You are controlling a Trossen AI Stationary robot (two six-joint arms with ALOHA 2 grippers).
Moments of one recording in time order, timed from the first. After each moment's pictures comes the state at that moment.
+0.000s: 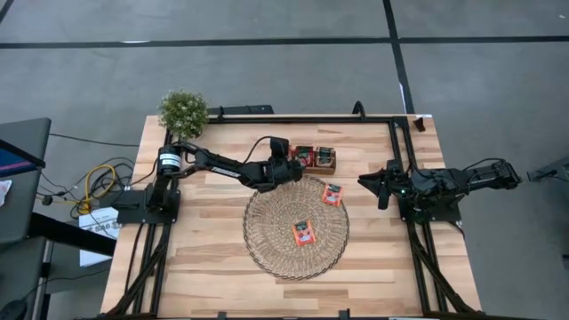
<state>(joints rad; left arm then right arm) 0.11 2.05 1.25 0.01 -1.01 0.74 0.21 0.19 0.22 -0.31 0.44 0.58</state>
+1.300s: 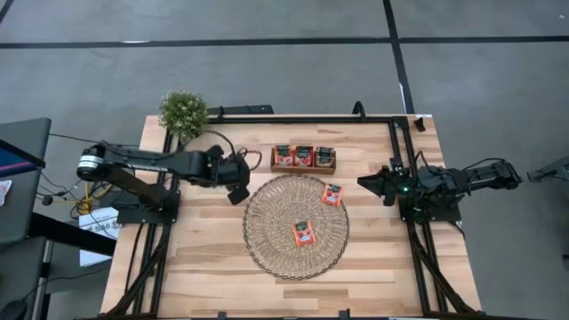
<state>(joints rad) 0.00 1.37 1.14 -0.98 -0.46 -0.46 0.21 0.19 0.22 -0.16 0.35 0.78</state>
